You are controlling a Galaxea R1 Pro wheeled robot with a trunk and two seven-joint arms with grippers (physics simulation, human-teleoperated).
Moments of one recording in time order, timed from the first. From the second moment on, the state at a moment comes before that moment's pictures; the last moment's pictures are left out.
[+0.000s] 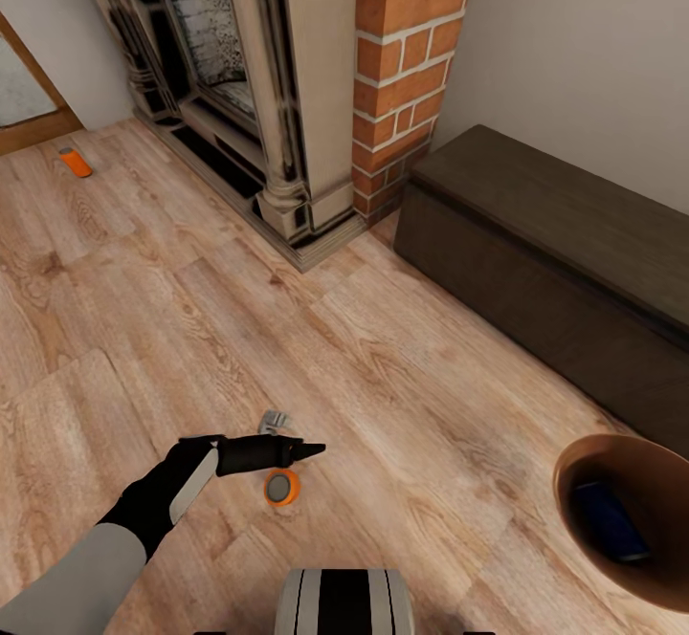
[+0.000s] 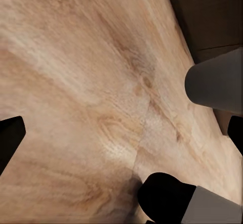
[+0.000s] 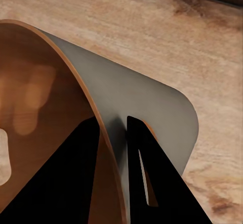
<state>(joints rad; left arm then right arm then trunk) -0.68 0.14 -0.33 -0.77 0.46 0.51 -0.82 -0.33 -0.26 -1.23 -1.57 0.59 0.88 1.34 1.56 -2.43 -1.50</state>
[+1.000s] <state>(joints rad) -0.68 -0.07 -0.33 -0.78 0.45 0.63 0.33 -0.33 -0.27 -1.23 -1.57 0.59 0.88 1.34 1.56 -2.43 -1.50</state>
